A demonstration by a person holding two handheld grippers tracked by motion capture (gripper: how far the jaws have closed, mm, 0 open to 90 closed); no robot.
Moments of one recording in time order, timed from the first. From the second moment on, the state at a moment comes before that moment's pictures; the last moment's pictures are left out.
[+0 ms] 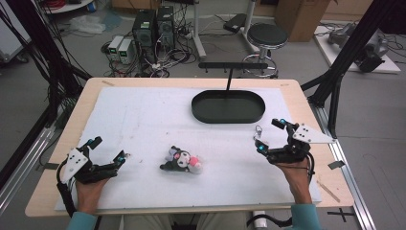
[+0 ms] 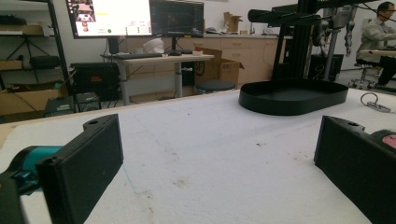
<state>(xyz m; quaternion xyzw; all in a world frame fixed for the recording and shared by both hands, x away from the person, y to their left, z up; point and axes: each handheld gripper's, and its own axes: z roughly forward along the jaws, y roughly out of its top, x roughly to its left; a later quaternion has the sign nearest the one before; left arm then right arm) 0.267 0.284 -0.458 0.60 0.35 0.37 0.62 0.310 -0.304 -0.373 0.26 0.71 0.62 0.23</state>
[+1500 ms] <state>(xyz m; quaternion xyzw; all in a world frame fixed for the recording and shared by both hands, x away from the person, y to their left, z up) 0.267 0.284 -0.458 0.60 0.36 0.37 0.62 0.347 -0.149 -0.361 0.11 0.90 0.41 0.05</state>
